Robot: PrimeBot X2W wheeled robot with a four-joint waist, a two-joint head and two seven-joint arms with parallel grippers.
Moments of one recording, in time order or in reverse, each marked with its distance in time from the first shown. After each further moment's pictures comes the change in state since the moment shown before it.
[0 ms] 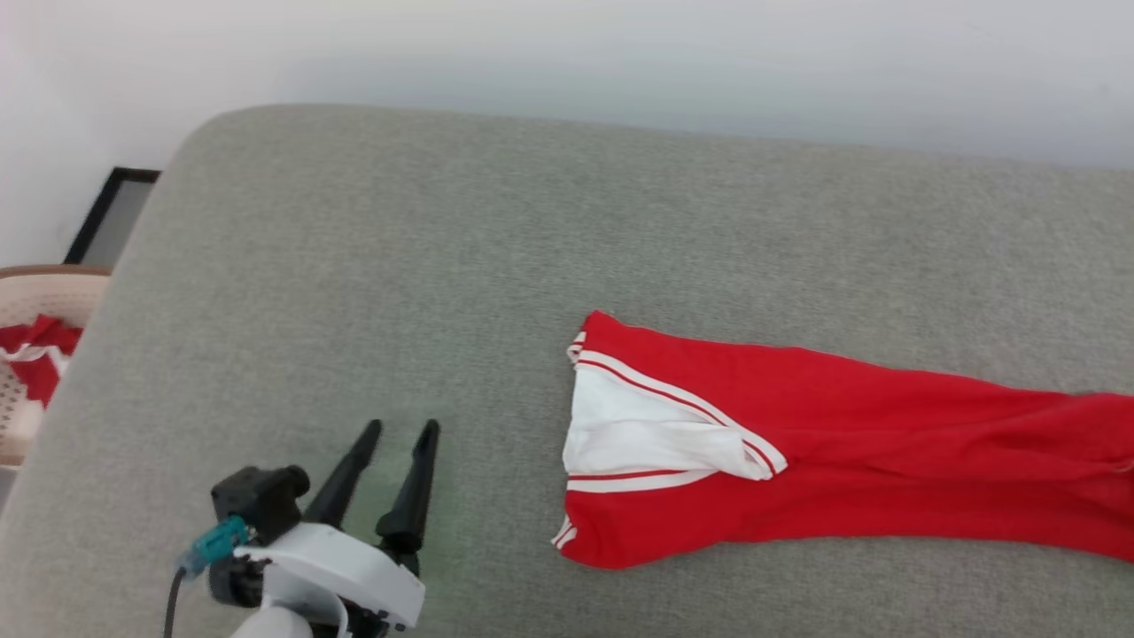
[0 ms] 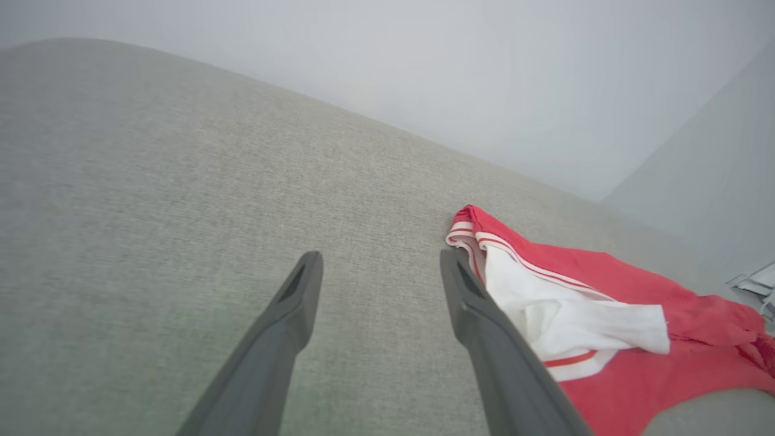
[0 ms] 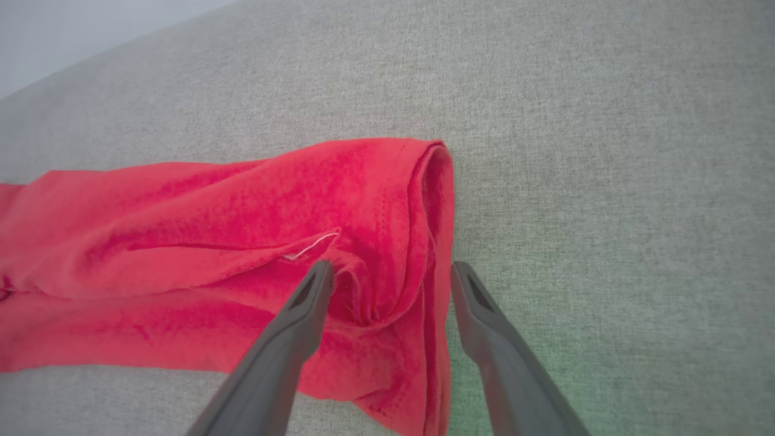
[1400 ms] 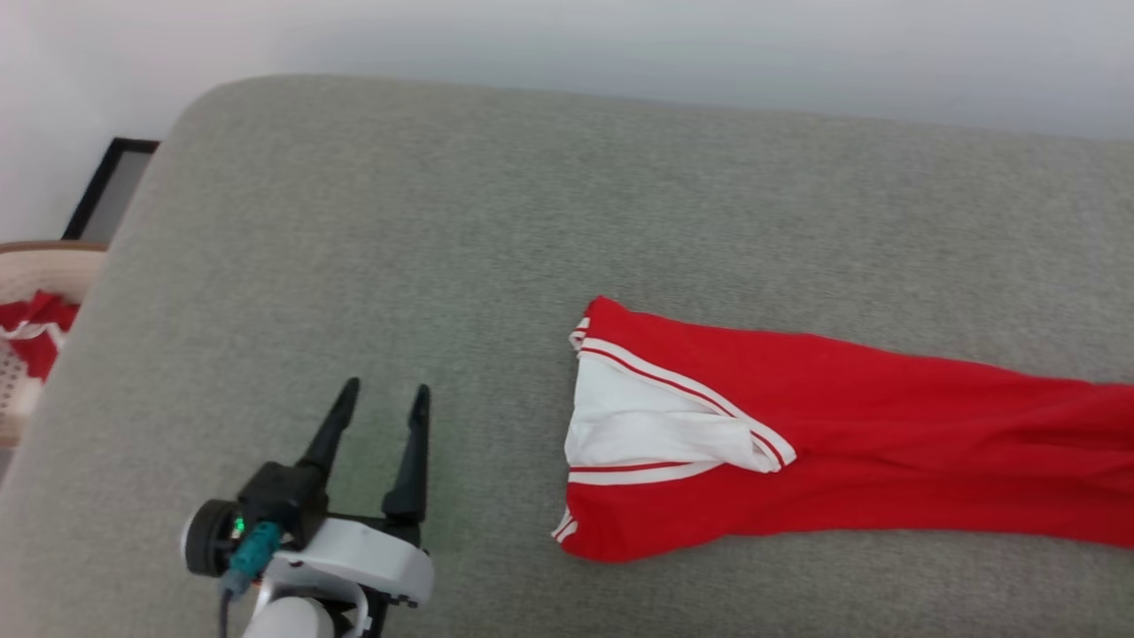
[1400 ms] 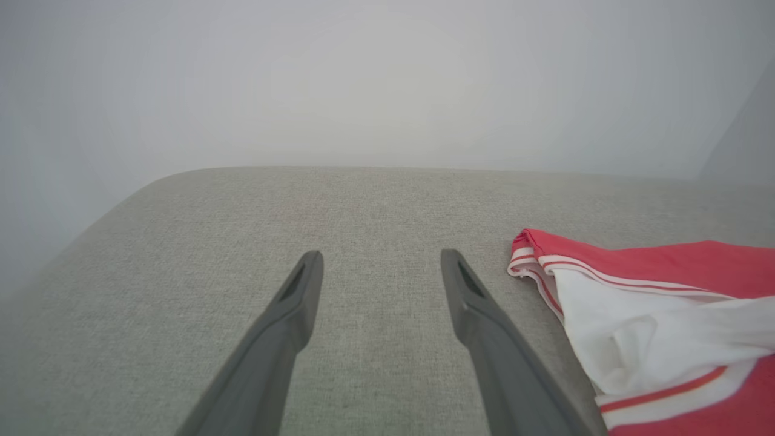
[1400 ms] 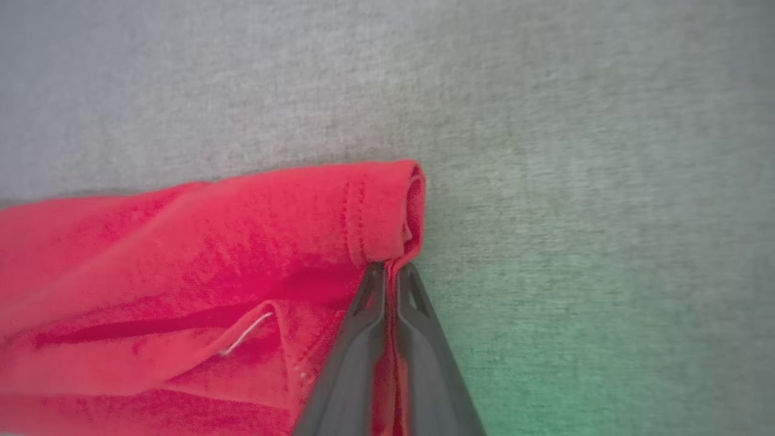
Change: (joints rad) left arm 0.066 -0.299 0.415 -0.032 0.722 -0.105 0.000; right arm -0.271 0.130 -0.041 0.305 -0.070 0.001 0.426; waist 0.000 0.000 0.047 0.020
